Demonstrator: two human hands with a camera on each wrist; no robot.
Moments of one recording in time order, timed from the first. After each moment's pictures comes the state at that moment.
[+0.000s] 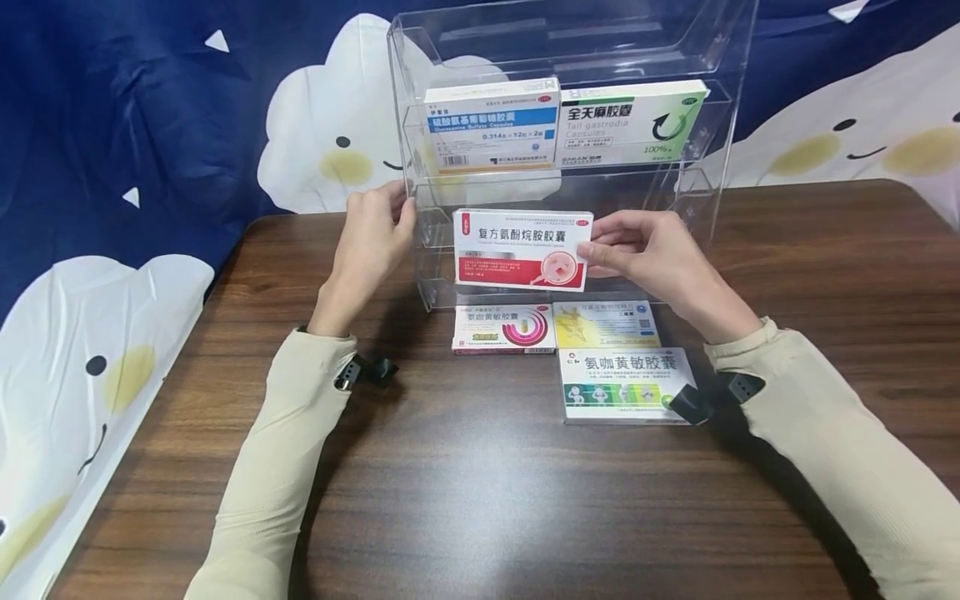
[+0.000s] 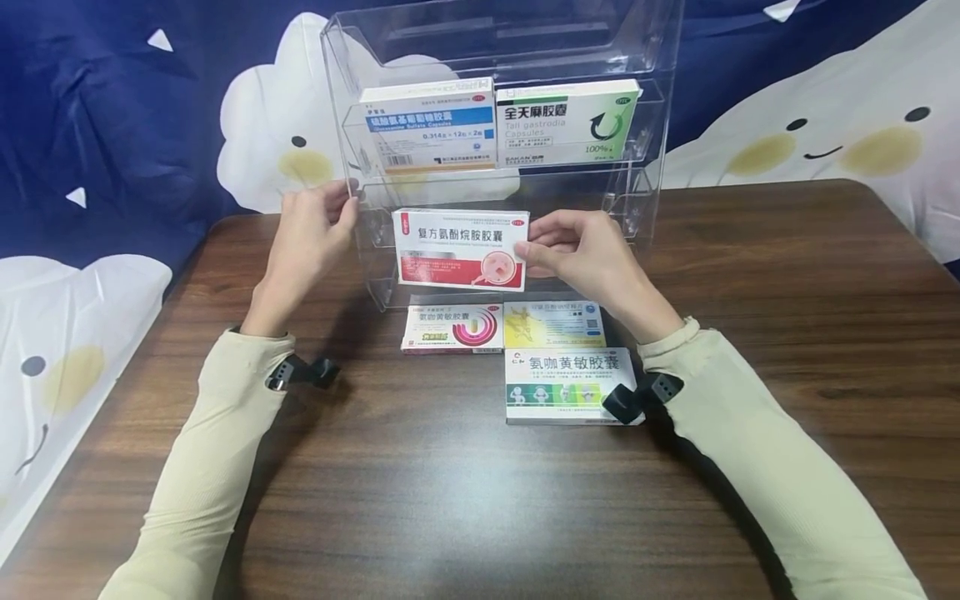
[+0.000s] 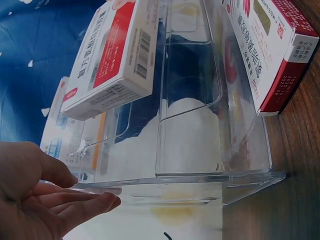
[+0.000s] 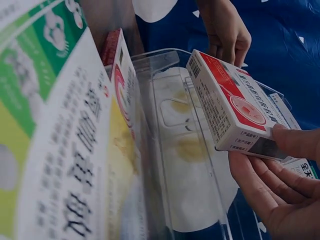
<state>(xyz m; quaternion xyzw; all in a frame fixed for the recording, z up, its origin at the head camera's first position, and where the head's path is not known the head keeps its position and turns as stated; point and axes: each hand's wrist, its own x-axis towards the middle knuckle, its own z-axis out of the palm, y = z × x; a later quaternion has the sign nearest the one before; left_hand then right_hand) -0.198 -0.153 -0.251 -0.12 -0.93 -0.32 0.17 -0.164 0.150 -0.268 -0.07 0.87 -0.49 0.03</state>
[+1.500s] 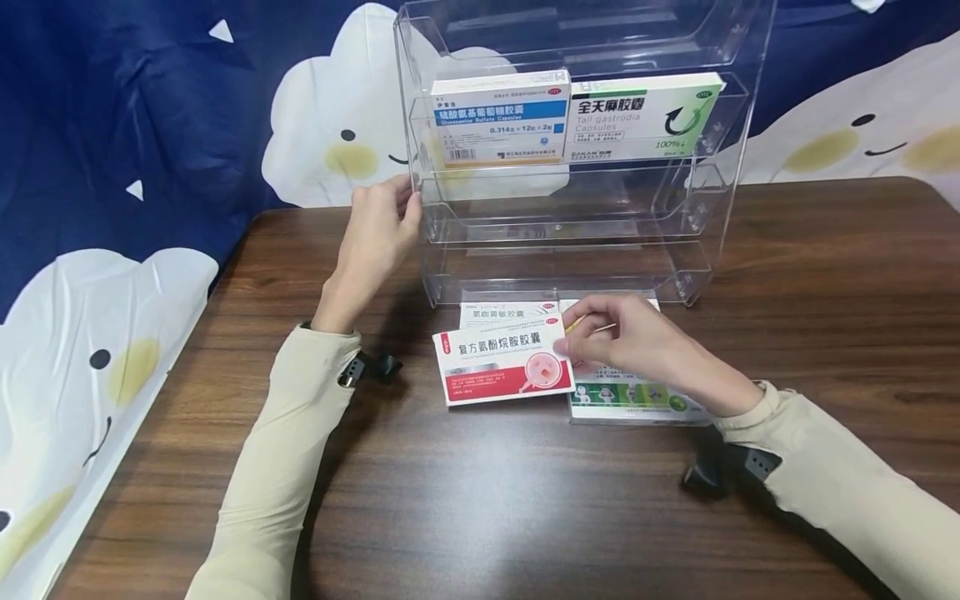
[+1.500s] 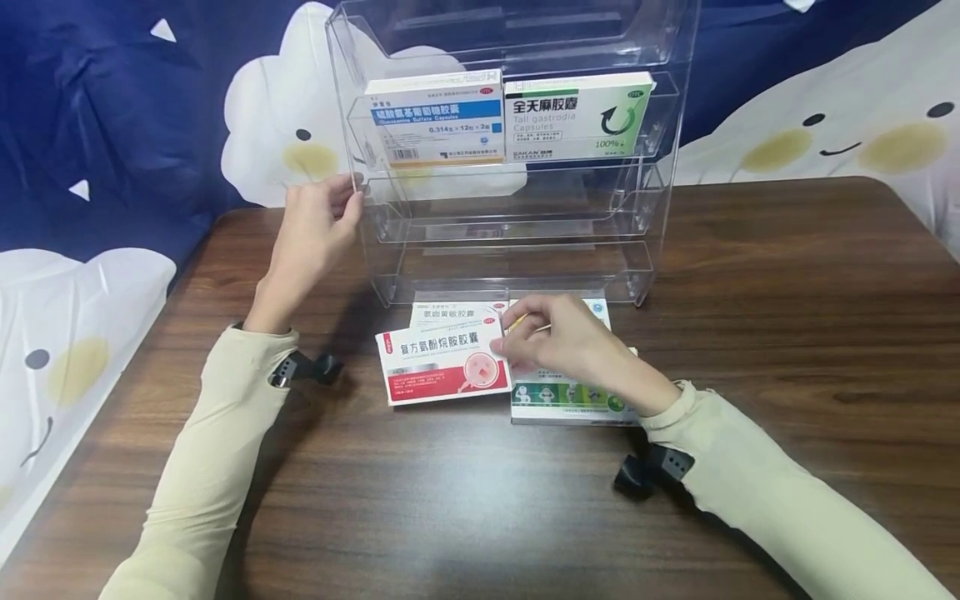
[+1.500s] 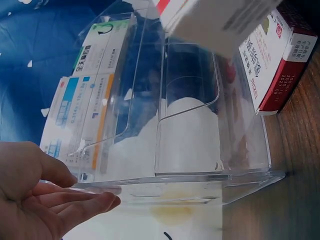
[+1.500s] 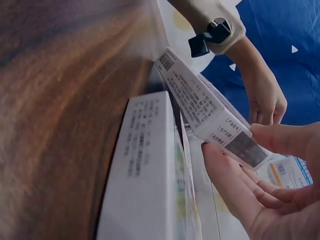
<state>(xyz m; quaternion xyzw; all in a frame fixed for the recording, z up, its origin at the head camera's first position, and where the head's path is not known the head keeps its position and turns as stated) -0.199 -0.154 -0.251 -0.12 -0.93 -0.32 0.16 -0.113 0.130 -0.295 -0.14 0.84 -0.48 0.20</state>
